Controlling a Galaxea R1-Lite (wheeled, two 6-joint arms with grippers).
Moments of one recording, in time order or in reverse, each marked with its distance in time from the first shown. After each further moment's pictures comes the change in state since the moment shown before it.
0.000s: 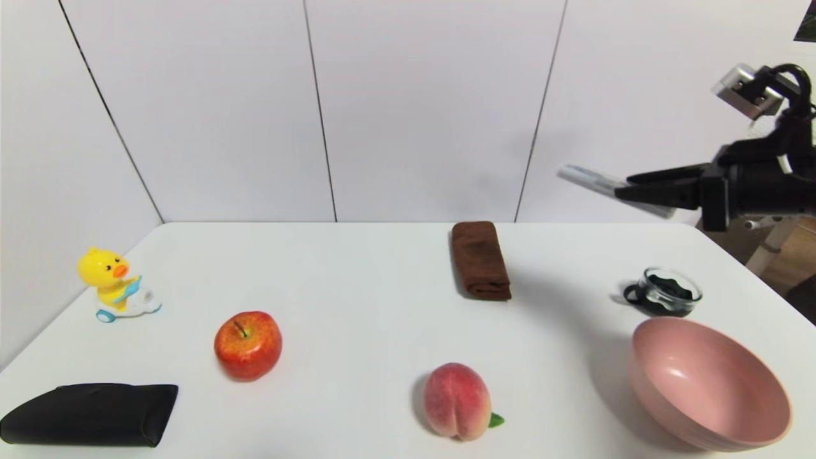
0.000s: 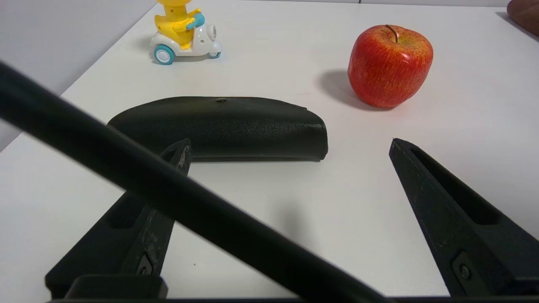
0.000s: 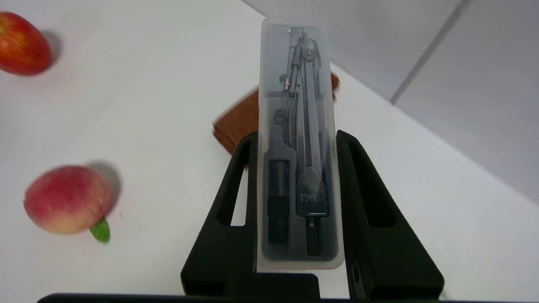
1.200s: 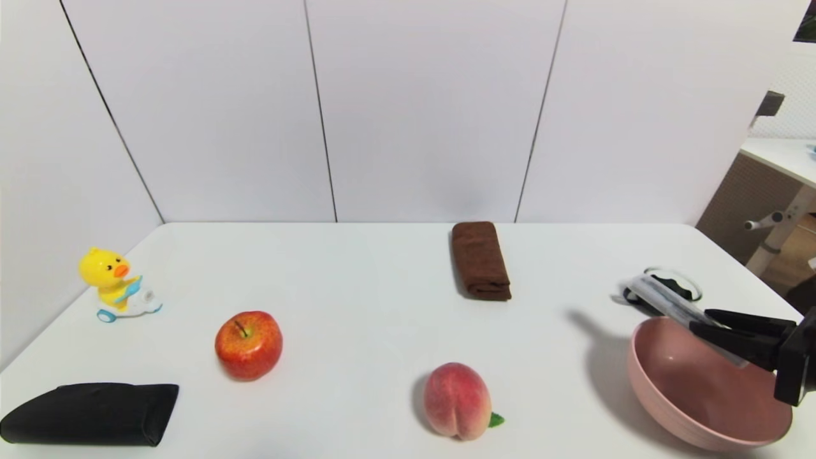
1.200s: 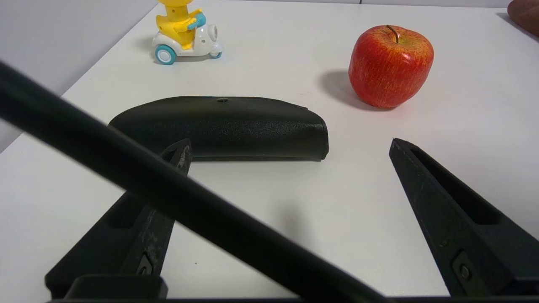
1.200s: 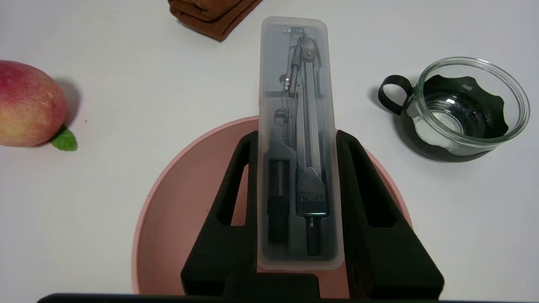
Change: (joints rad) left arm 0.001 0.000 0.000 0.000 0.000 0.000; right arm -0.318 -0.250 0.809 -0.519 0.113 0.053
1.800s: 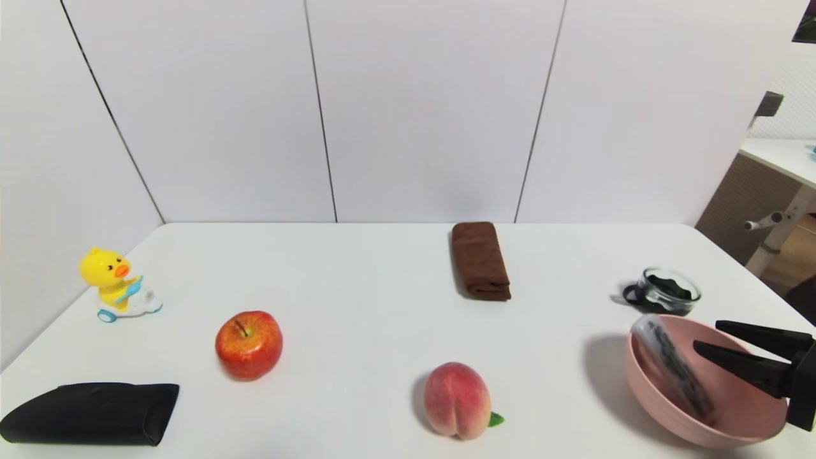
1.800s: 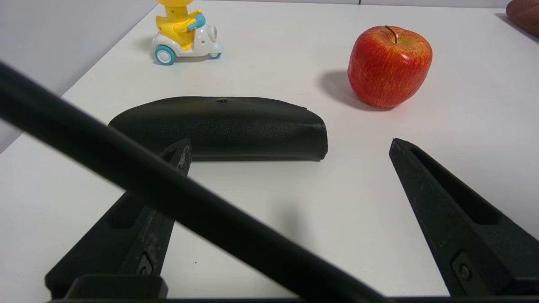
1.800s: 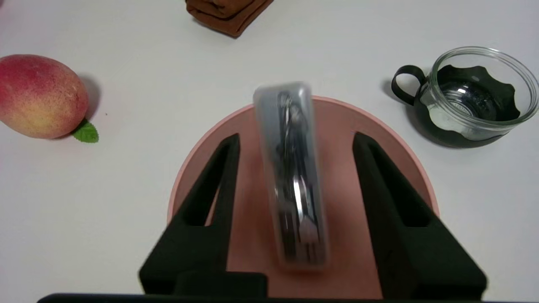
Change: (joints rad) left arm 0.000 0.000 0.000 0.000 0.000 0.000; right arm 0.001 -0.080 0.060 -0.003 0.003 0.022
